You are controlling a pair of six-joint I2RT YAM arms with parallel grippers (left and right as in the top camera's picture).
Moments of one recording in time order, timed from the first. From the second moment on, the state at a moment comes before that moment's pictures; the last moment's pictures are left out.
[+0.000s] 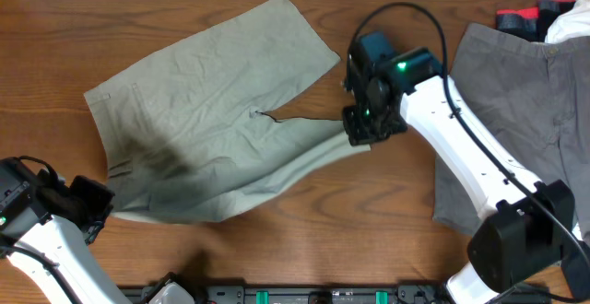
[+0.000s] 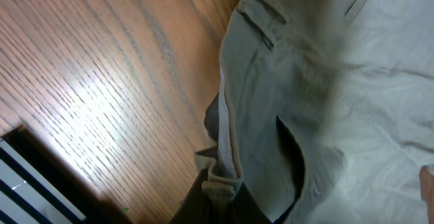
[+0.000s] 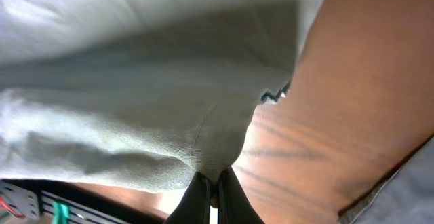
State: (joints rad) left arm 0.82 1.12 0.96 -1.14 0.20 -0.28; right arm 0.46 1.78 1.53 -1.27 -0.16 0.23
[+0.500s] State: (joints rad) left arm 0.82 1.13 0.96 -1.14 0.18 -0.27; right arm 0.48 1.78 1.31 -1.30 -0.16 0.23
